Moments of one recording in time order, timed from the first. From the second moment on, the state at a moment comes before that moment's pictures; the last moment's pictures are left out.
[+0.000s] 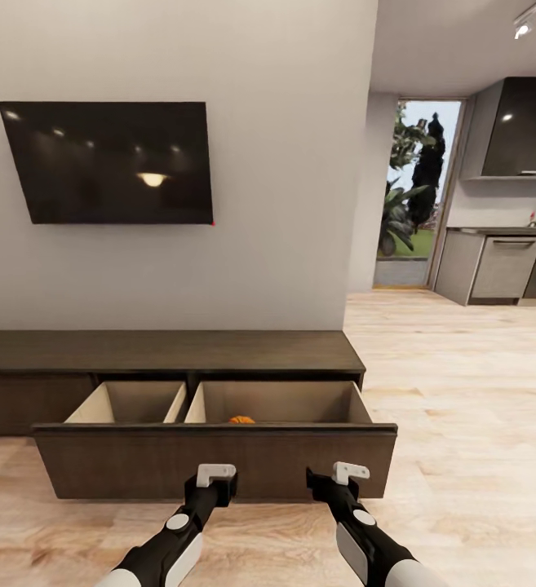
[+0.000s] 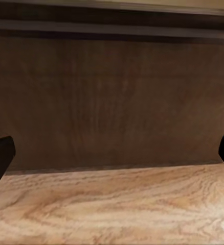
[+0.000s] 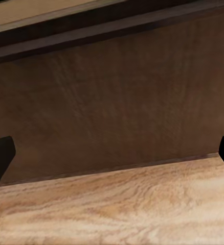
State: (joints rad) left arm -0.54 -0.09 -0.39 -0.36 0.34 -0.20 0.08; right arm -0.57 0.13 0.04 -0.28 -0.18 -0.22 -0.04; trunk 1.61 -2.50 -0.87
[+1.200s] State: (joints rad) left arm -0.54 -0.09 -0.39 -0.36 0.34 -0.20 0.08; right arm -0.57 0.13 0.04 -0.28 -0.18 -0.22 -0.04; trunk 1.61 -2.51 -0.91
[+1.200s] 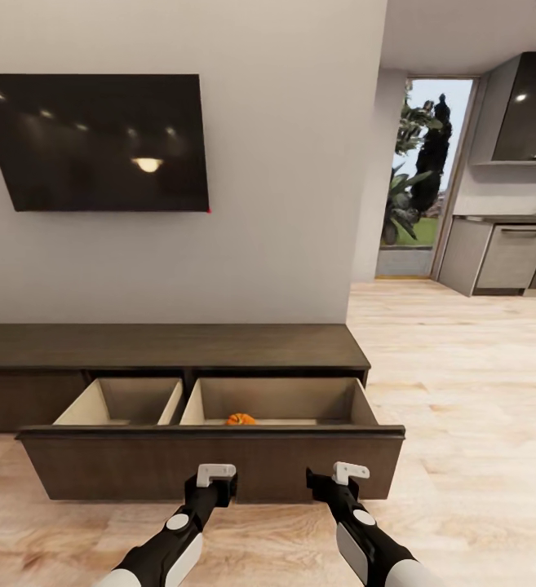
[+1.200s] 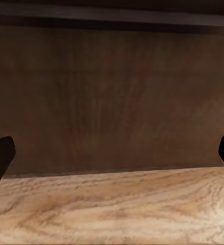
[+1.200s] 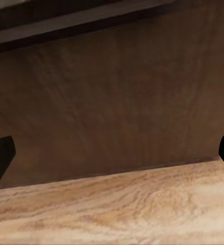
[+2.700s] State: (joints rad) left arm -0.54 -0.09 -0.40 -0.36 0.34 -0.20 0.08; right arm -0.57 0.13 0.04 -0.28 -0.18 -0.22 -0.04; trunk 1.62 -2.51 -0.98
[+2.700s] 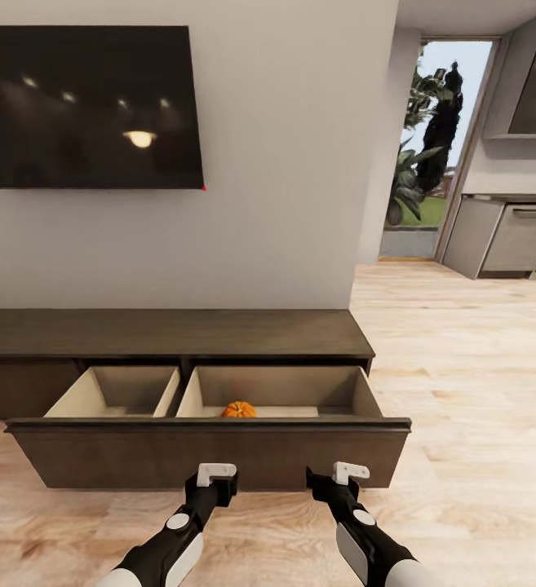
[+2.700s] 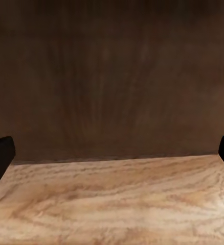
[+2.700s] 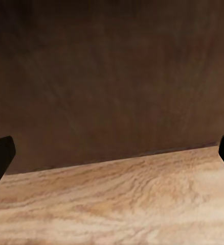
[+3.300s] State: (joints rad) left arm -0.54 -0.09 -0.40 -0.35 0.34 -0.20 0.08; right arm -0.57 0.13 0.04 -0.28 -0.18 -0.22 -0.04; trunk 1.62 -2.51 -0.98
